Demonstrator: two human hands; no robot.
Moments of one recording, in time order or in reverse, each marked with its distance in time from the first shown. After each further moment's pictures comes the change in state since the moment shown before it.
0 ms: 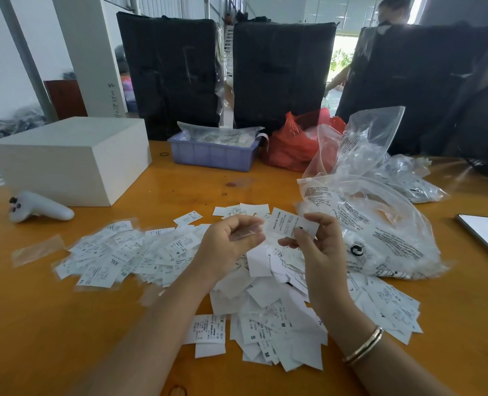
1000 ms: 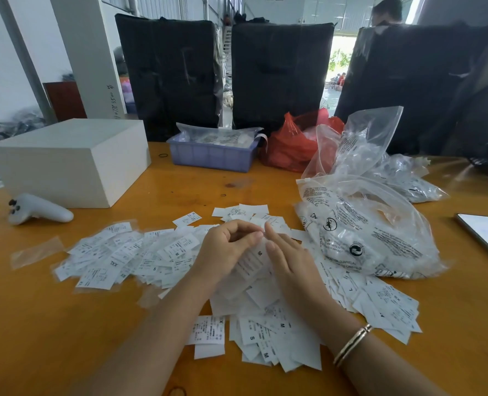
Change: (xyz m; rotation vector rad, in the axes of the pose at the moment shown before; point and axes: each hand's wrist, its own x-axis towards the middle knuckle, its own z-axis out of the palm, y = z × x) left_hand -0.002 -0.001 0.004 0.066 0.048 -0.017; right_hand -0.006 0.013 0.005 -0.874 -0.415 -0.073
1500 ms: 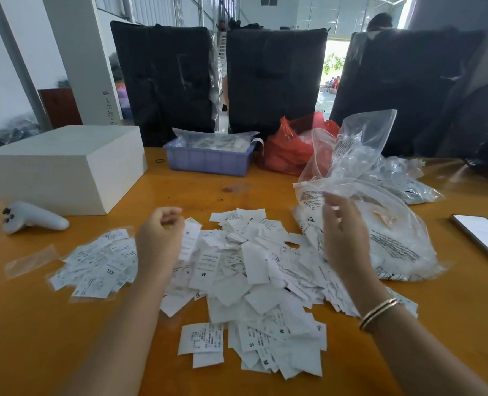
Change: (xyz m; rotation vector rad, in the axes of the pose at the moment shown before) left_hand 0.019 -0.008 -0.067 0.378 0.569 -0.095; right_hand 0.032 0.020 -0.056 0.036 0.516 0.106
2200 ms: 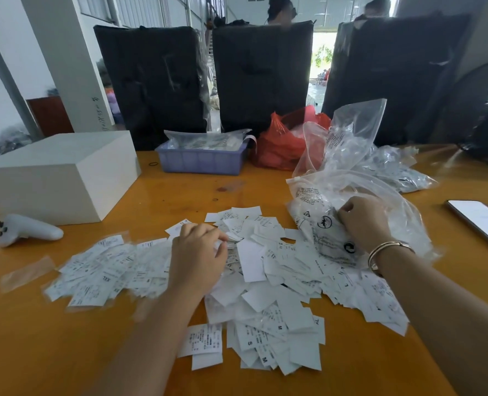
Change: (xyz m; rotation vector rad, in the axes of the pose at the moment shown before) left_hand -0.031 -0.005 0.036 0.596 -0.227 0.558; right_hand 0.068 0.075 -0.020 -0.515 -0.145 0.282
